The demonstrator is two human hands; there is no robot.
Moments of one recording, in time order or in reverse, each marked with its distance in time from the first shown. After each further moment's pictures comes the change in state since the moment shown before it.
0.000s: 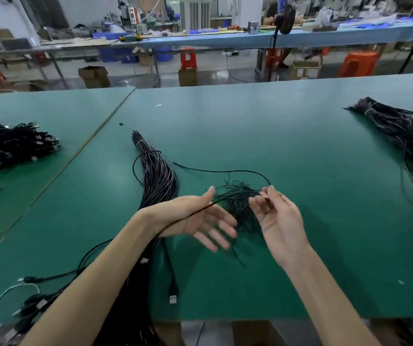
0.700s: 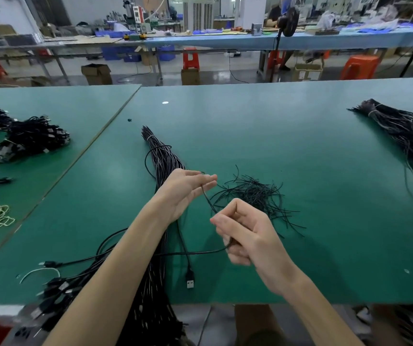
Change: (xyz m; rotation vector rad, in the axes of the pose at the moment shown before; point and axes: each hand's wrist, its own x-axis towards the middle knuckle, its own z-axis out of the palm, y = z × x) left_hand -0.013 0.012 -0.001 -0.353 0.872 0.351; right_hand -0.086 0.024 0.043 -0.651 -0.570 0.037
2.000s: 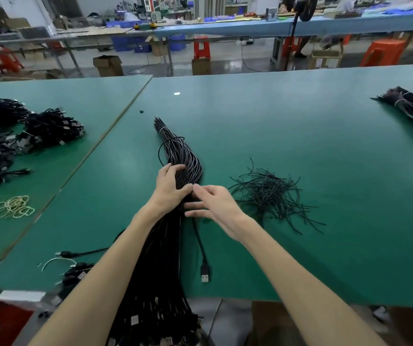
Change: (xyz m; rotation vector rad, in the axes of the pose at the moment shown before) left_hand 0.023 -0.030 -0.088 1.075 0.258 0.242; right_hand 0.125 0.074 0.028 0.066 0.093 0.300
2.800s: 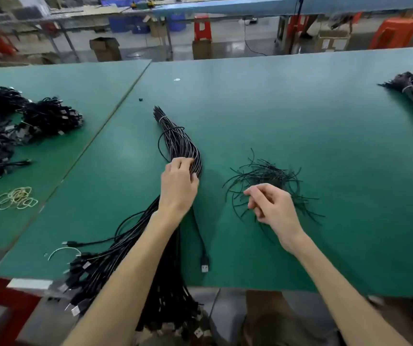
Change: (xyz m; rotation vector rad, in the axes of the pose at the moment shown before) left_hand -0.025 0.034 0.017 0.302 0.171 0.102; right_hand -0.064 0.006 -0.093 -0.258 0.282 -0.236
